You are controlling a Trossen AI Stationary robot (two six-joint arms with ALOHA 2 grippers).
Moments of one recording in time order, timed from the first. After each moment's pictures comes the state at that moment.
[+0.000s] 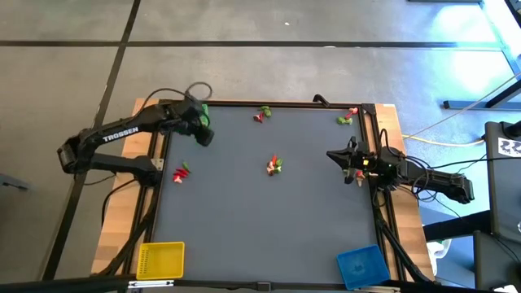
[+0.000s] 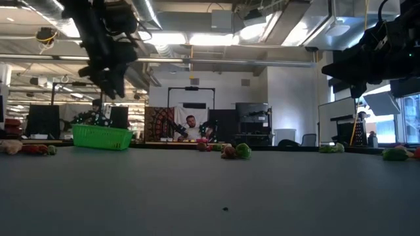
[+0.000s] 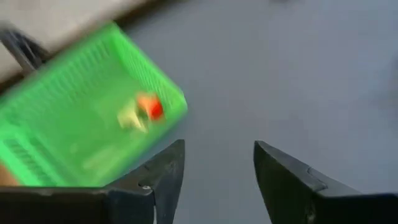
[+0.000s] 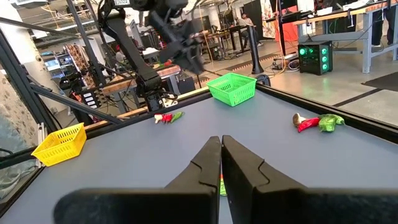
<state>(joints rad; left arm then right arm) 0.56 1.11 0.88 -0.88 -0.18 -0.38 -0.20 0.02 0.01 0.01 0.03 0.26</state>
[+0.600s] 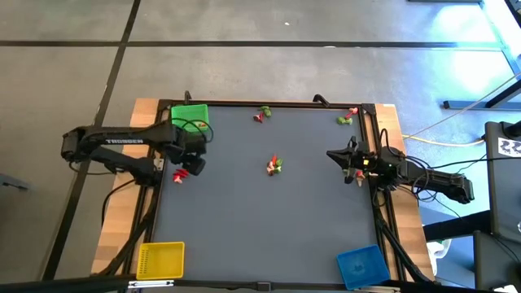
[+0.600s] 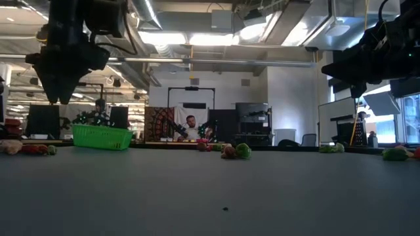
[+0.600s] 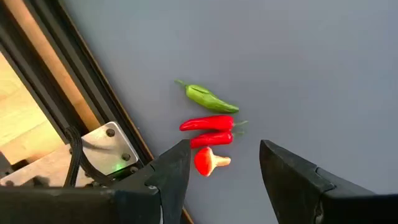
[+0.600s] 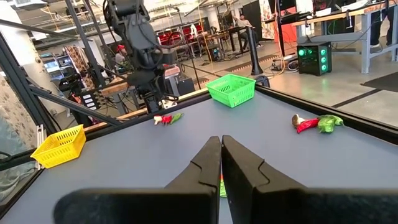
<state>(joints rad) 0.18 1.17 0.87 -1.32 -0.13 -0.93 -0.20 0.02 0.01 0.02 0.04 0.26</state>
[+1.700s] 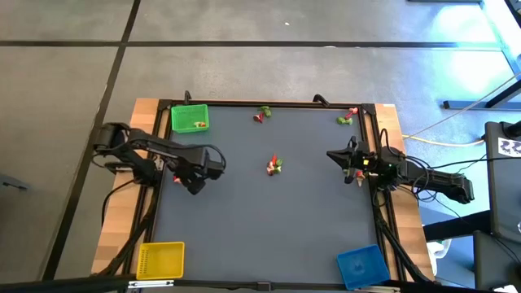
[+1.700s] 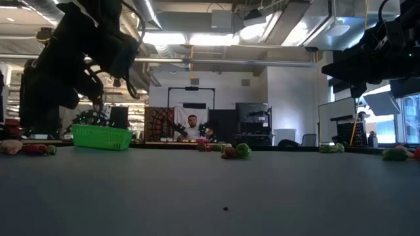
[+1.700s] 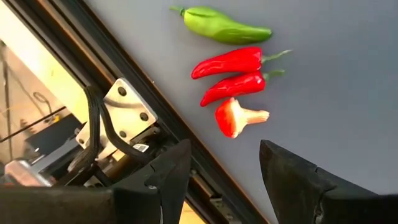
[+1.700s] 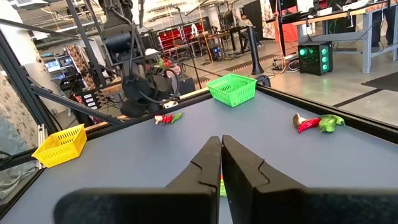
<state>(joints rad) -0.01 1.56 0.87 -1.40 -0.07 -0.94 -0.20 0.02 0.01 0.02 0.03 0.26</state>
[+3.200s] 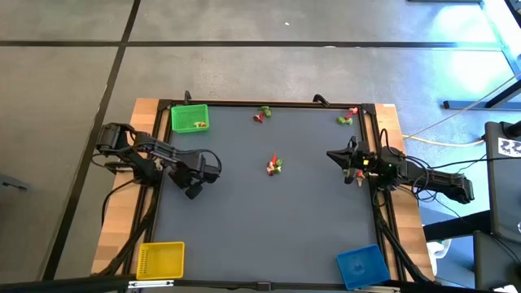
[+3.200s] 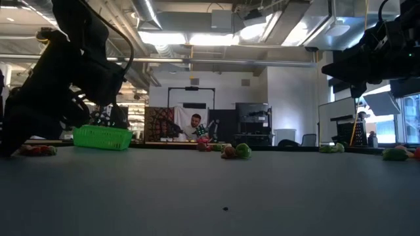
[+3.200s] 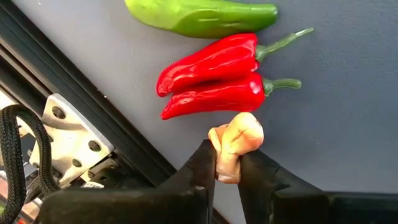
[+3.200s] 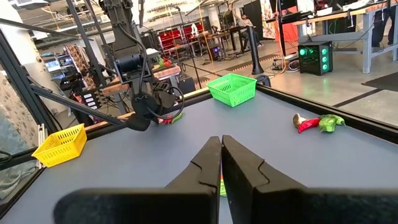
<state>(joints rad) -0.01 1.59 0.67 -1.14 -0.04 -0.91 -0.20 0.02 0.01 0.02 0.03 0.26</state>
